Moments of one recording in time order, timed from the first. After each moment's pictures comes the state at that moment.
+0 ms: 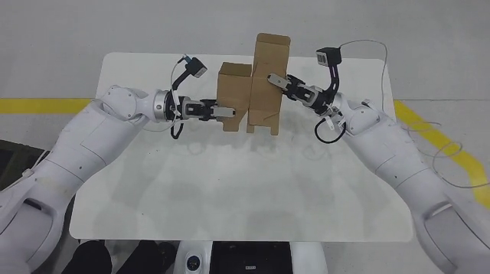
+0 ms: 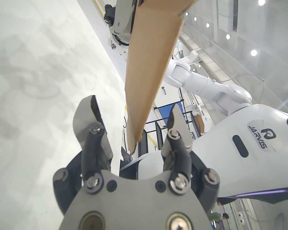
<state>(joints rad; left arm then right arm) 0.47 -0.91 -0.52 -1.14 -0.80 -0.69 -1.13 -0.54 -1.13 0.59 -0.96 0.53 -1.01 0.55</state>
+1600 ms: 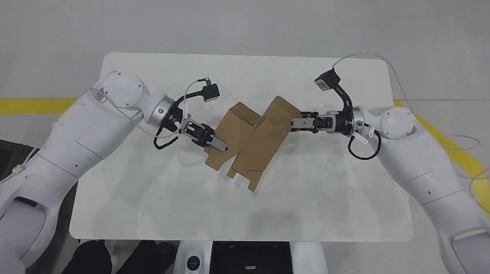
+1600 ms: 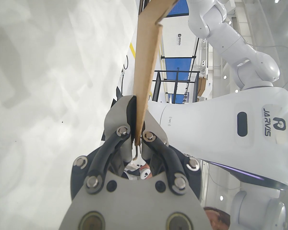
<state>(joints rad) 0.43 -0.88 -0.54 -1.26 -0.66 -0.32 -1.50 -0.71 -0.98 0.84 -1.20 0.64 -0.61 1.21</state>
